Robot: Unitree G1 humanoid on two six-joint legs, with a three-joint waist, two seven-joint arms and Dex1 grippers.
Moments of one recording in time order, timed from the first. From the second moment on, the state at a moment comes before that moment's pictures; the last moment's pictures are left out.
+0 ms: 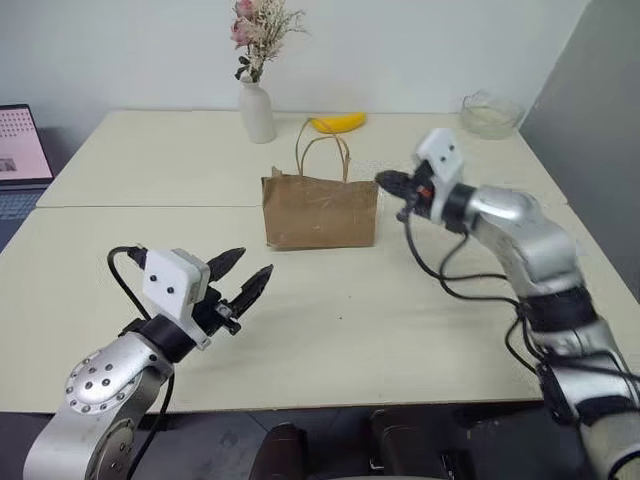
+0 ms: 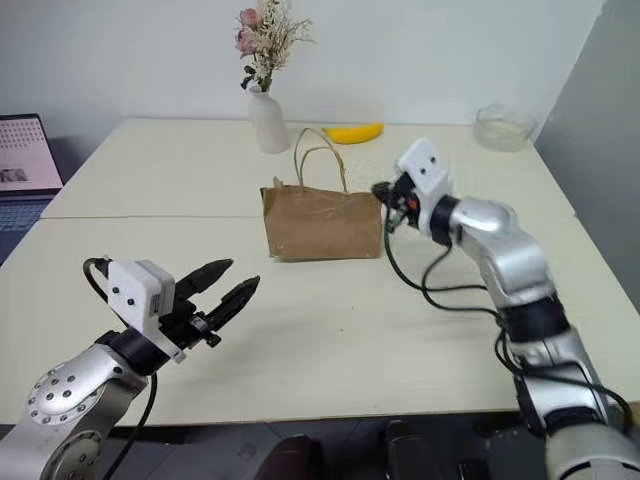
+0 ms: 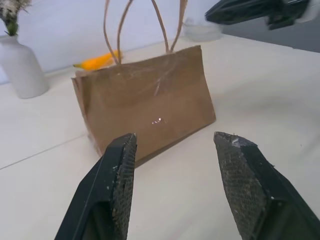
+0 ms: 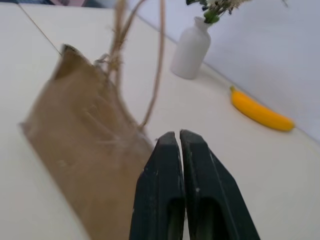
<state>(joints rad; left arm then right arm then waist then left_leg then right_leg) 0.19 0.50 0.32 -0.87 -0.51 0.63 -0.43 -1.03 -0.40 0.25 0.45 0.16 0.29 0.63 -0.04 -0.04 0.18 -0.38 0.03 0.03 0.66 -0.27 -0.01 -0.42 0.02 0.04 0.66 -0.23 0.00</state>
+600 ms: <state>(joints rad) 0.33 0.57 0.34 -0.94 -0.51 0.62 -0.46 -1.36 -0.32 0.36 1.16 -0.16 -0.22 1.07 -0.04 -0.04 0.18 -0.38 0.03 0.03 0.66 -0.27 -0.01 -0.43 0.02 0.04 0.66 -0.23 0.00</state>
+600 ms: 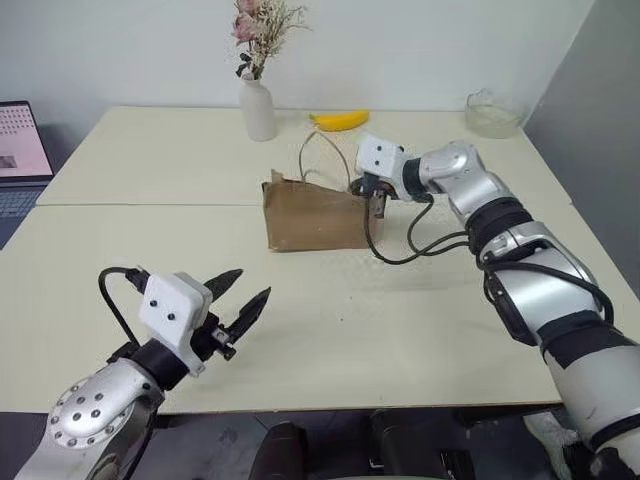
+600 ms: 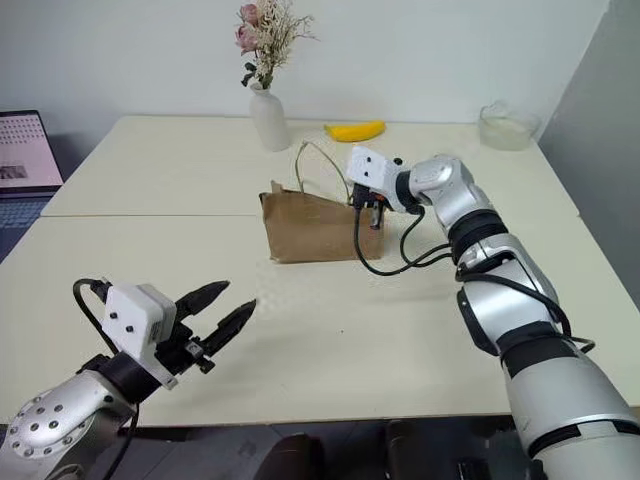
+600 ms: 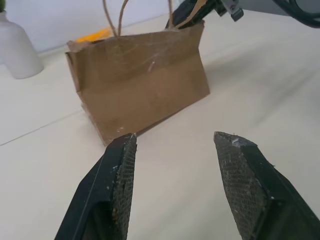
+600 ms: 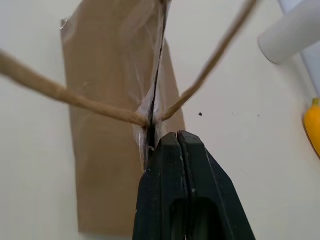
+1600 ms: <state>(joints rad) 0.24 0.91 0.21 -0.50 -0.21 0.01 -0.95 -0.55 -0.66 0.19 -0.34 0.32 0.65 1.27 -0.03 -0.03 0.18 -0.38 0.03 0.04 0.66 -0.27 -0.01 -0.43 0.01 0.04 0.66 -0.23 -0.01</state>
